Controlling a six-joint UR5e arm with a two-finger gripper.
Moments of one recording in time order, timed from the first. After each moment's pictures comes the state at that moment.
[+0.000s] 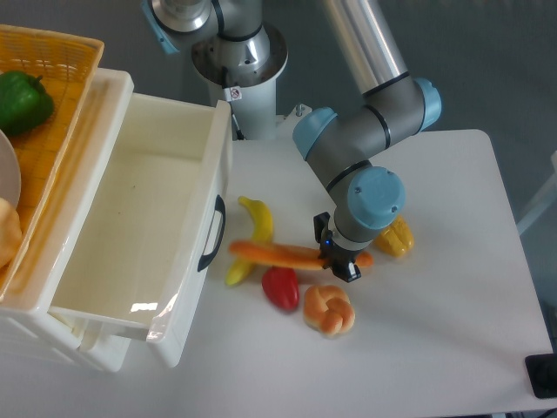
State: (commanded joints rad) arm 2.58 -2.06 -1.59 -1.19 1.51 1.65
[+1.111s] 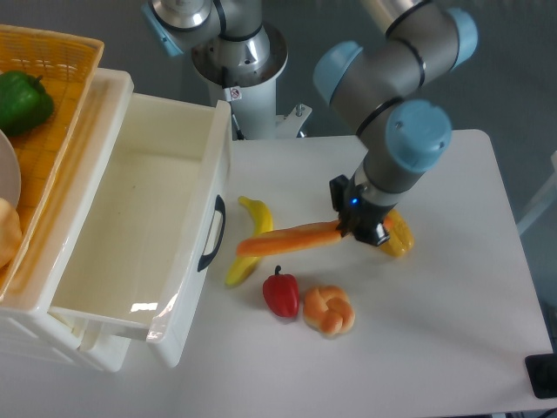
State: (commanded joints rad) arm 2.70 -1.88 -1.49 -1.45 1.46 1.51
